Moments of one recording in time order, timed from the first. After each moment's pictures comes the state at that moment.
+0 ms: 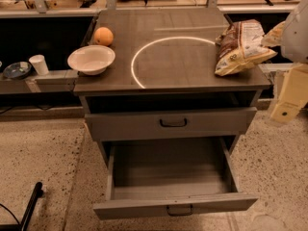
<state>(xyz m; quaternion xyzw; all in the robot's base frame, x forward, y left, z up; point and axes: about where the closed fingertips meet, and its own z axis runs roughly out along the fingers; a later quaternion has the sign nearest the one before) 0.438 -0.217 0.976 -0.60 0.78 -0.03 0.16</state>
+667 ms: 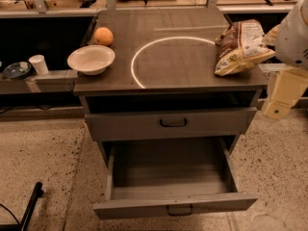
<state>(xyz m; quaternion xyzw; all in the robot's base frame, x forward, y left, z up) 0.460 -0.225 0.964 -0.60 0.78 -0.07 0.16</state>
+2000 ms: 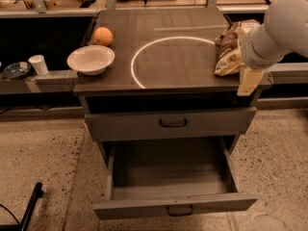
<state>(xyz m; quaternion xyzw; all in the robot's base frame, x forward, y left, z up) 0.636 -0.262 0.883 -0.65 0.68 -0.23 0.25</state>
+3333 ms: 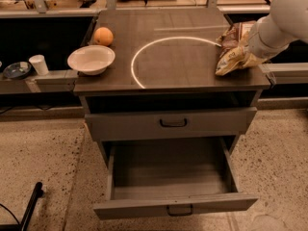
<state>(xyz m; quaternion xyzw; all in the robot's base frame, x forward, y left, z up) 0.688 -0.297 0.881 -0.67 0.66 -0.25 0.24</state>
